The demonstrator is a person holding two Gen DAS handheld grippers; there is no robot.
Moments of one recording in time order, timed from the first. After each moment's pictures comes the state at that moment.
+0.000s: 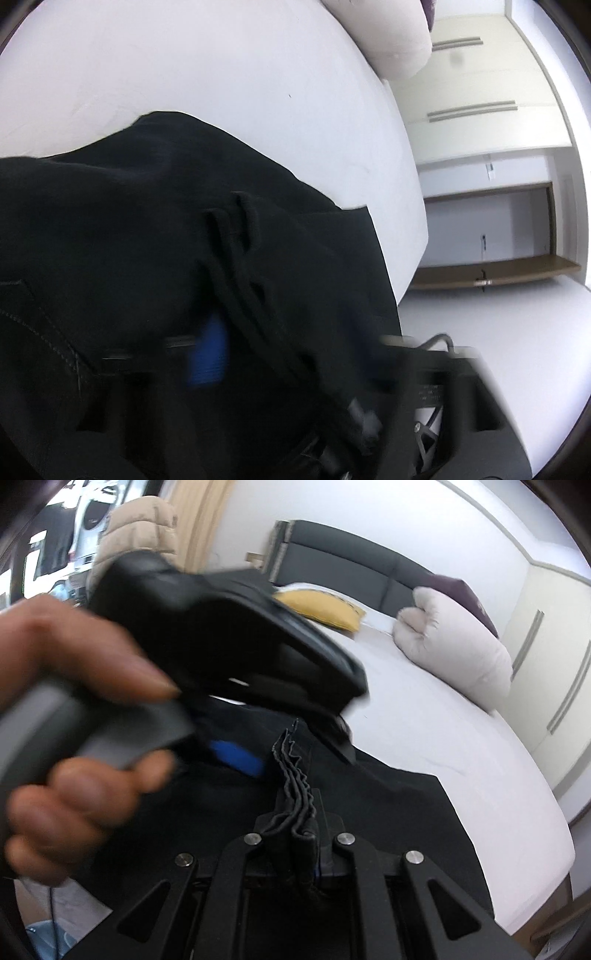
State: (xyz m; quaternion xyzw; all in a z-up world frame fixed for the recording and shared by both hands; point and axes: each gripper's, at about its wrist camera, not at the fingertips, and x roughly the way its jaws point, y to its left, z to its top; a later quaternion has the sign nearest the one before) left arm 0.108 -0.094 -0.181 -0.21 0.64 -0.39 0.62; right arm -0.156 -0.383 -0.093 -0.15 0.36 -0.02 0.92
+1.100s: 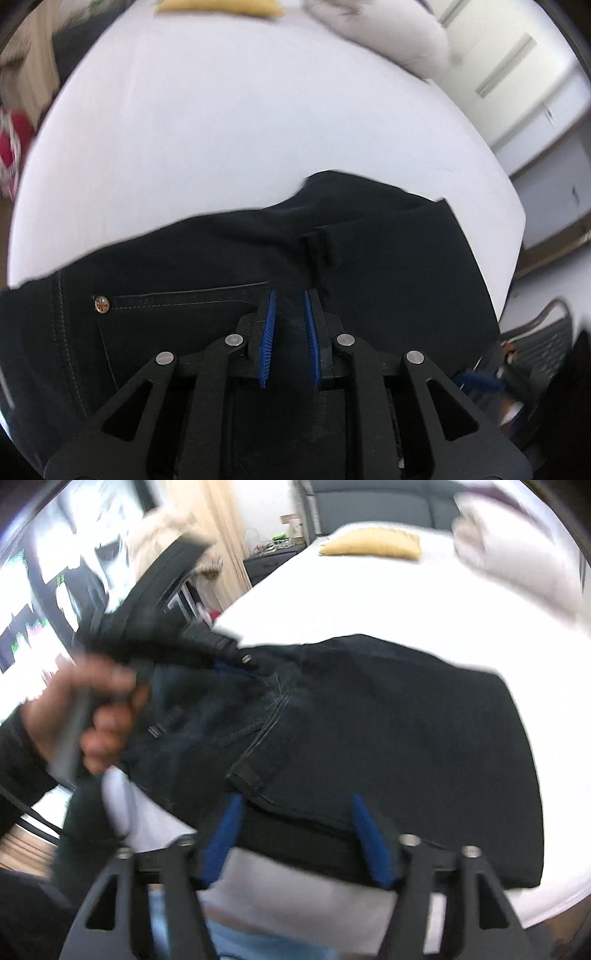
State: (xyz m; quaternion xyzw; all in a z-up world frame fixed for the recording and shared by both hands) left arm 0.085 -0.019 -0.137 0.01 0.54 -0.28 0.79; right arm -0.158 -0.413 -0.090 0.09 0.47 0.15 0.86
